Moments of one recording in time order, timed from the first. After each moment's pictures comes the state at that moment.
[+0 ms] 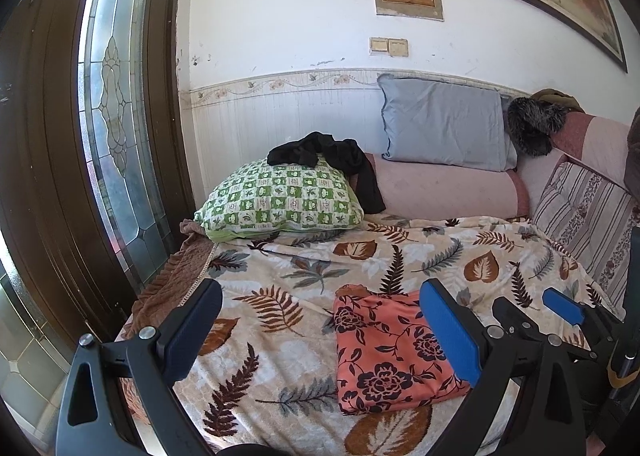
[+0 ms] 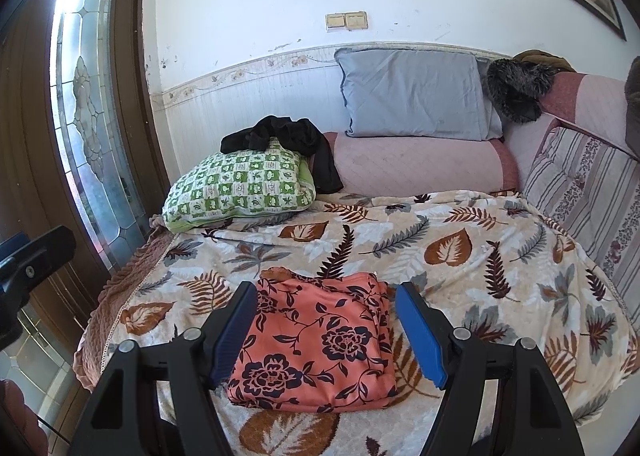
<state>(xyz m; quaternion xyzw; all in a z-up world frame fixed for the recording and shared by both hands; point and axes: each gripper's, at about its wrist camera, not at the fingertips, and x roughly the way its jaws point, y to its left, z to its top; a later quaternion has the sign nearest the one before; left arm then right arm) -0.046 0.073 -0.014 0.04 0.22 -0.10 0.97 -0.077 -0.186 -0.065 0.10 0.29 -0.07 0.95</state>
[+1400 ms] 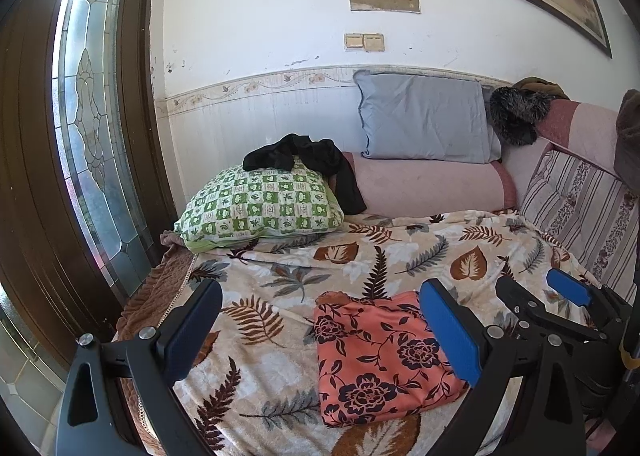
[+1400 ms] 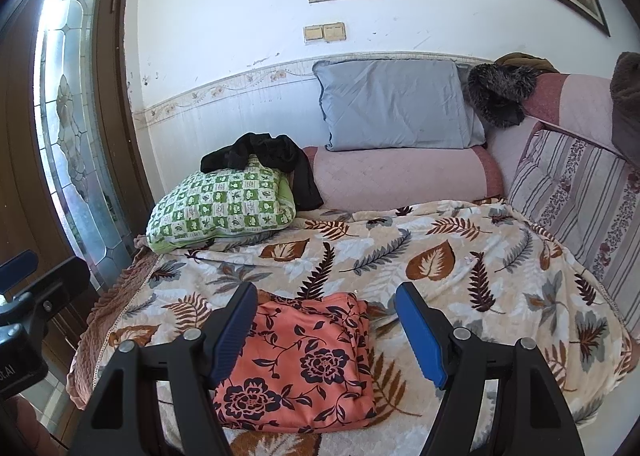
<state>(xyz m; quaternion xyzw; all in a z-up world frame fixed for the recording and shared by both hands) -0.026 0.047 -0.011 0.06 0.22 -0.14 0.96 -0.067 -0.212 -0.051 0.10 0.28 -0.10 0.95</state>
